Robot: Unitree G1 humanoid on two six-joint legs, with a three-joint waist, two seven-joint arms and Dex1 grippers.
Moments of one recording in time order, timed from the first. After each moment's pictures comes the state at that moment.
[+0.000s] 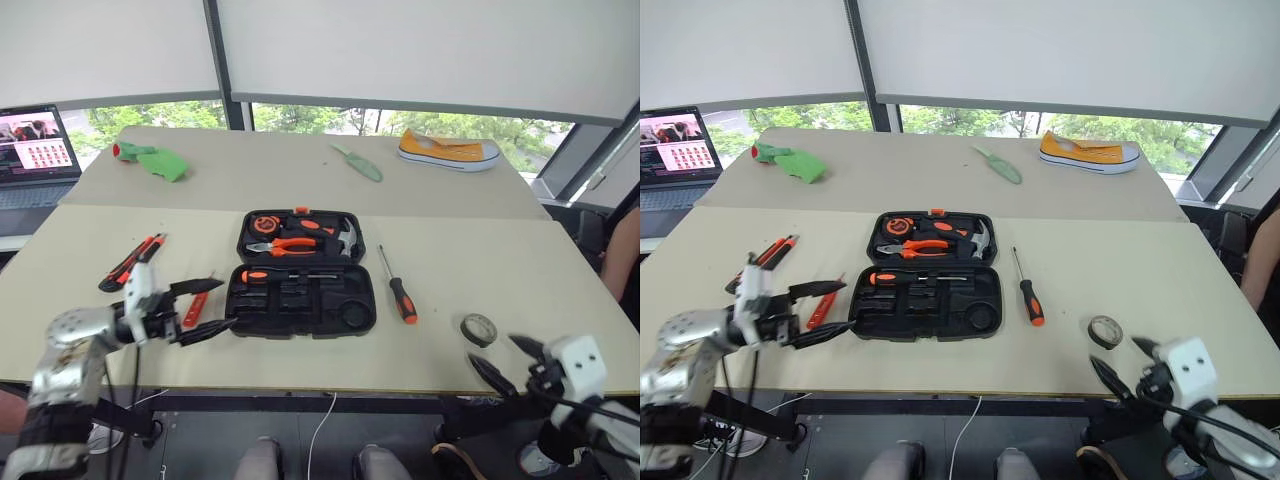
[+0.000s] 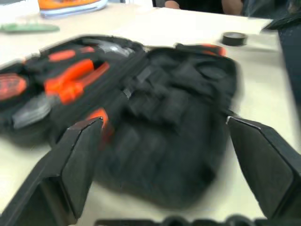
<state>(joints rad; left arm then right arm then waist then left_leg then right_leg) -0.16 0.74 0.26 0.13 -0.53 0.05 -1.39 0.46 -0.61 -0.41 -0.44 0.42 0.34 0.58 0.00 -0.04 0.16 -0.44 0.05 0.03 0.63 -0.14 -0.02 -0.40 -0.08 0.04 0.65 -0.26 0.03</state>
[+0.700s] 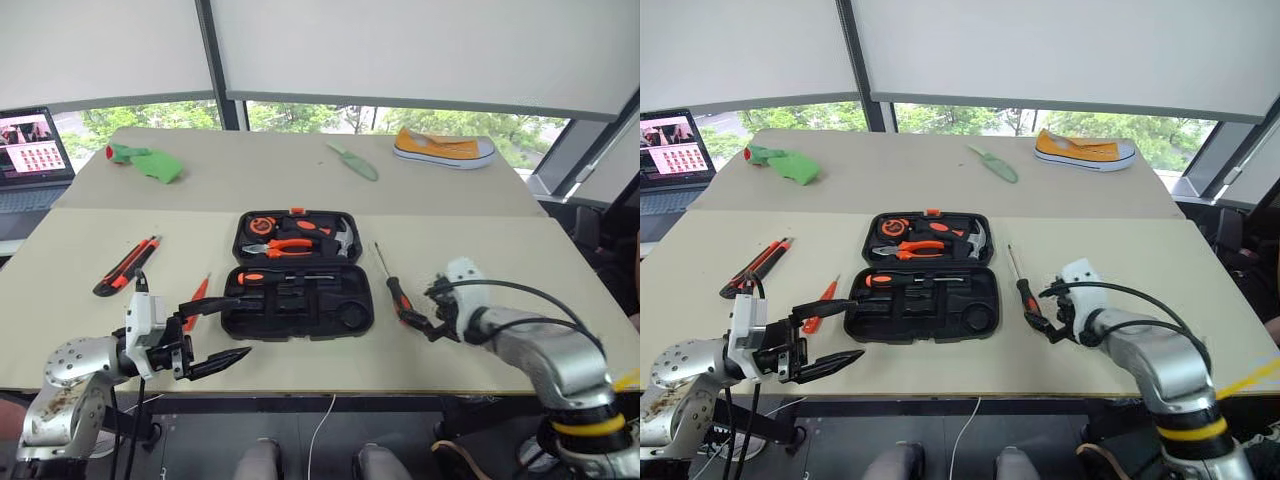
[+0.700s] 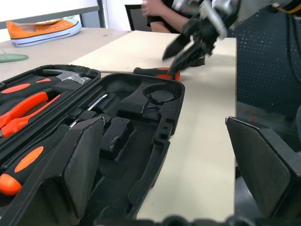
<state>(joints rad) 0.03 0.67 0.25 -0.19 -0.59 0.09 -1.26 -0.35 -0.61 0.04 -0.29 0.42 1.10 0.33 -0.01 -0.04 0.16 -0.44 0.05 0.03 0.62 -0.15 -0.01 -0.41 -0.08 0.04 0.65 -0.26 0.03</state>
